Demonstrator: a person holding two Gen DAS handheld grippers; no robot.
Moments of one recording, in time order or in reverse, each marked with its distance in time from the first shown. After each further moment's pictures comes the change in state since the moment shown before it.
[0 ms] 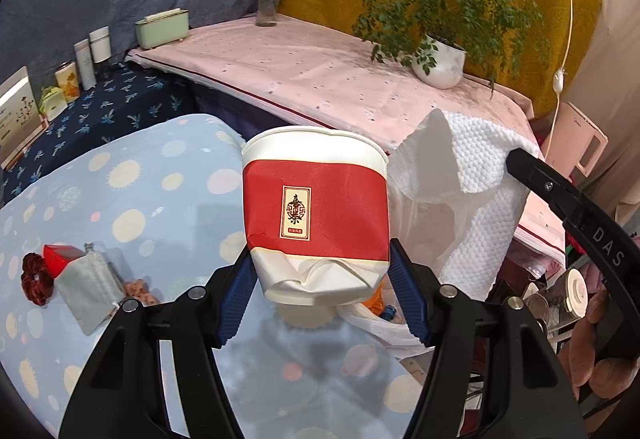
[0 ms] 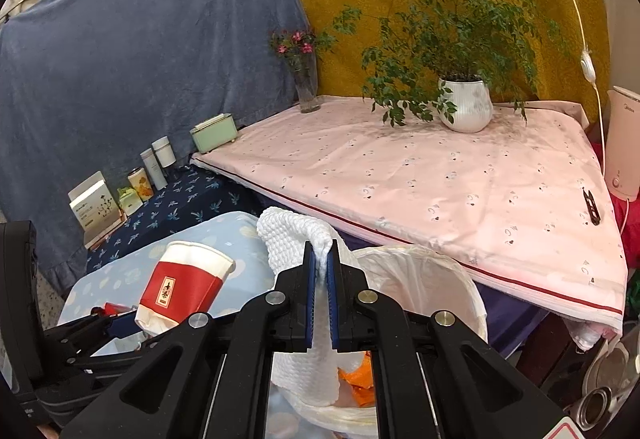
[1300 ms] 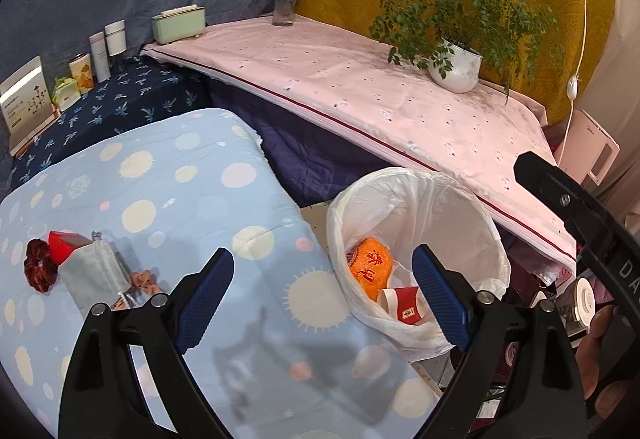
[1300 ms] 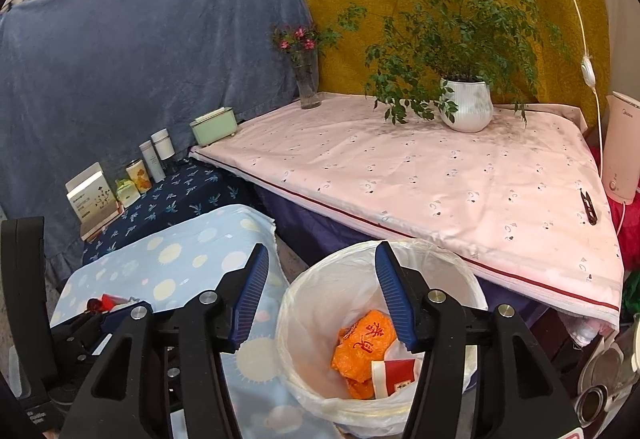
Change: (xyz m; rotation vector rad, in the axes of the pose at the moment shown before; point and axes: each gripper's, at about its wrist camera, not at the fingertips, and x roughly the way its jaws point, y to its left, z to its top) left arm 0.000 0.014 -0.008 -0.046 -0.017 0.056; right arm -0.003 0.016 -0.009 -0.032 0.004 -0.011
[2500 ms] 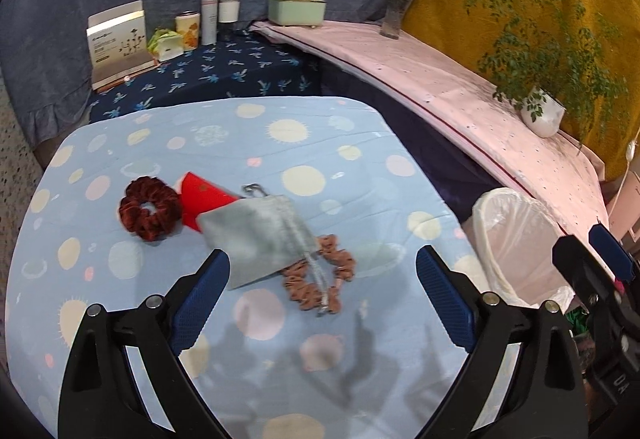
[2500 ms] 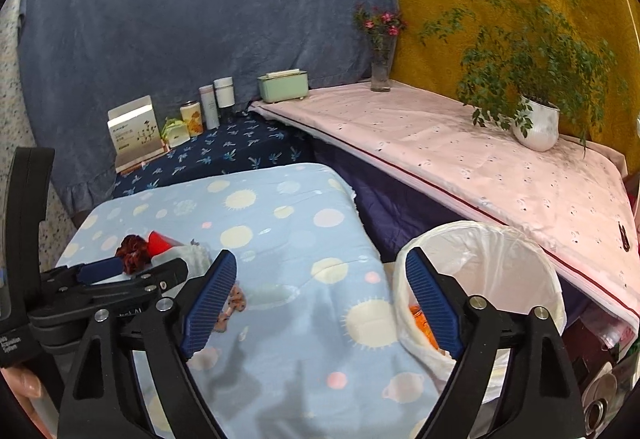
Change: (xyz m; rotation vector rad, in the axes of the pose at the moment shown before) left arm -0.053 0.155 -0.047 -0.220 -0.032 0.186; right arm 0.000 0.141 -0.056 -0.222 0.059 0.080
